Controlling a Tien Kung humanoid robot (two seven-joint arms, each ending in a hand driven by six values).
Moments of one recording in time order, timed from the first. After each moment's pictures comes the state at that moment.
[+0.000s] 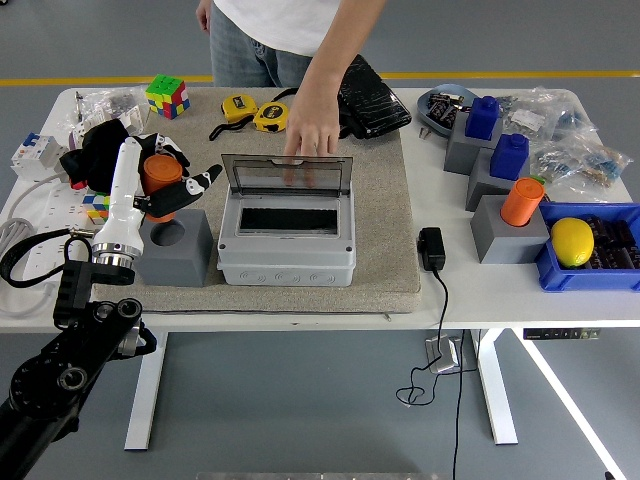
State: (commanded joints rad) left arm -0.32 0.12 -1.16 -1.20 1.54 0.48 -0.25; right arm 0.07 -0.06 1.65 0.18 -1.28 -0.13 -0.07
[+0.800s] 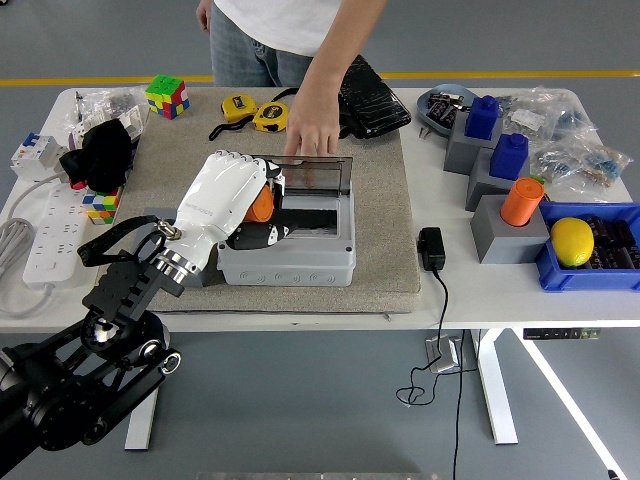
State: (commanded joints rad) left arm -0.38 0.23 -0.84 -1.41 2.27 0.43 0.07; right arm 0.08 -0.06 1.66 0.18 -1.29 -0.13 -0.07
